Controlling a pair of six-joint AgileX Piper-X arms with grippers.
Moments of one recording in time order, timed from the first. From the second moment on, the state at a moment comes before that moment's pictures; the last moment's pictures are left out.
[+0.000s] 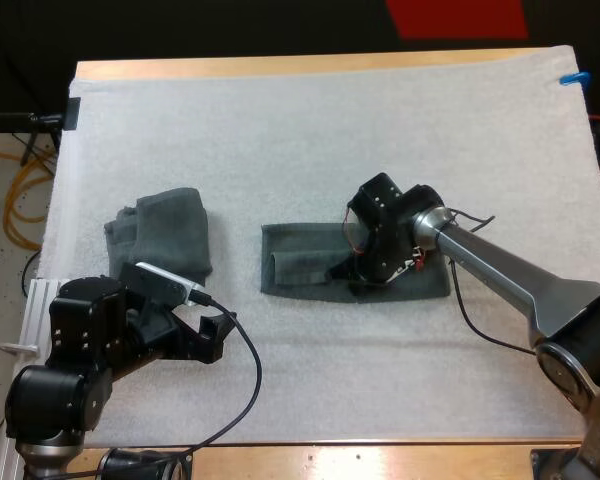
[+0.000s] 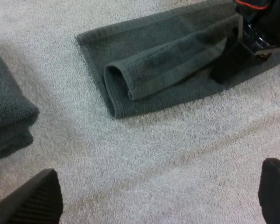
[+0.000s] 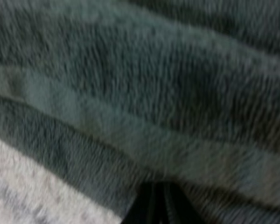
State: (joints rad) left arm -0.12 0.65 -0.79 1.10 0.39 -1.71; right arm 0.62 1.94 -1.31 0.92 -0.35 -1.60
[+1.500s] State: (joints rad) left arm -0.12 0.65 -0.79 1.05 0.43 -1.86; right arm 0.31 1.57 -1.45 0.96 -0.01 -1.60
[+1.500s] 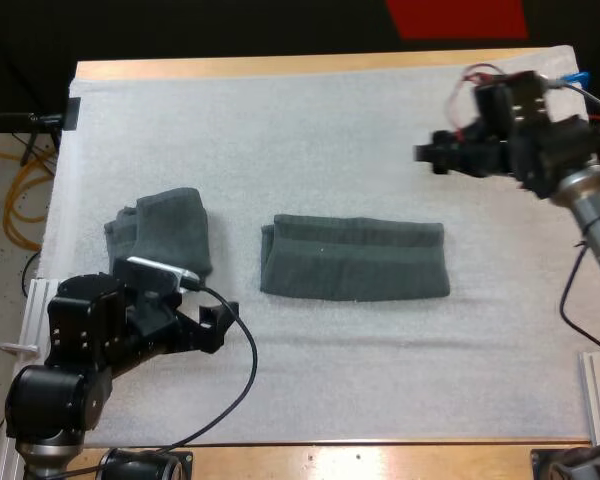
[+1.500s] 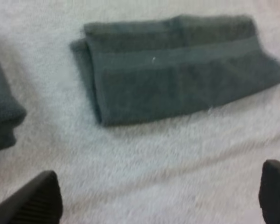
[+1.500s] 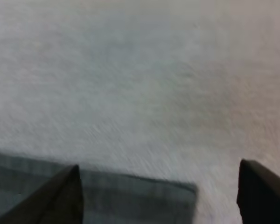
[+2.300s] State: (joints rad) left arm -0.12 0.65 -0.79 0.98 0.54 -1.97; right arm 0.18 1.67 -0.92 0.62 -0.49 -1.50
